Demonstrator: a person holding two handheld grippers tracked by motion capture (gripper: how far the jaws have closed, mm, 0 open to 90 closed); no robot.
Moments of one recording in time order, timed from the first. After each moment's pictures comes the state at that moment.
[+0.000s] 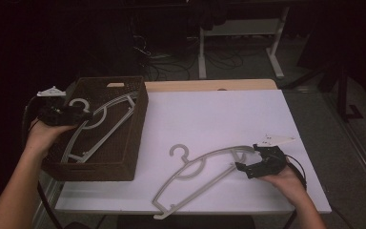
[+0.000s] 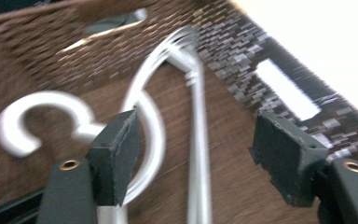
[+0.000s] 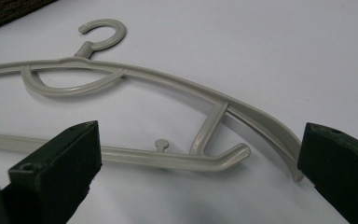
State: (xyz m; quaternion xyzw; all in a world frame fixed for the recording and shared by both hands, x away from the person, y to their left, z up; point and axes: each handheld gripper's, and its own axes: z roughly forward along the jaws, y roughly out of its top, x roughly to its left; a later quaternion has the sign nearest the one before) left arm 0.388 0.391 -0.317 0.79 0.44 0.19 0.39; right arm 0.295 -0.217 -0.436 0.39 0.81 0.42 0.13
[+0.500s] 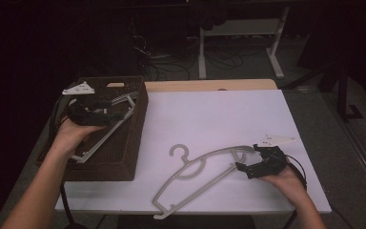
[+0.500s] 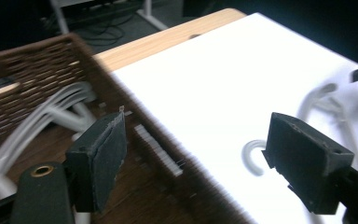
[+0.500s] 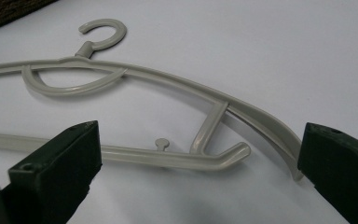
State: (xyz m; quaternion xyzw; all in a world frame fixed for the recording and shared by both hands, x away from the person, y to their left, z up) left arm 0.373 0.299 -0.299 0.80 0.36 0.14 0.46; right arm 0.295 -0.218 -0.436 0.39 0.81 0.42 0.13
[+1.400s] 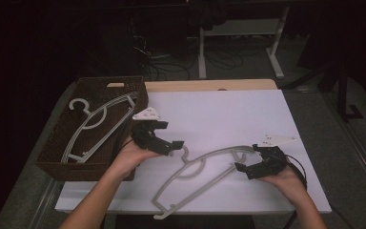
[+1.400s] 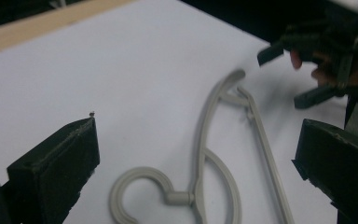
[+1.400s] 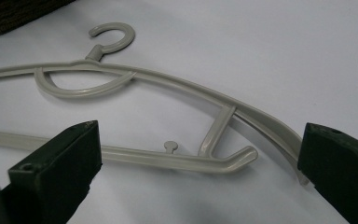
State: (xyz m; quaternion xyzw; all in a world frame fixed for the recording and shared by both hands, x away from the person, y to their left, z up) left arm 0.343 0.157 -0.358 0.83 0.28 0.06 0.48; right arm 0.293 -0.216 -0.432 0.38 0.81 0.43 0.12
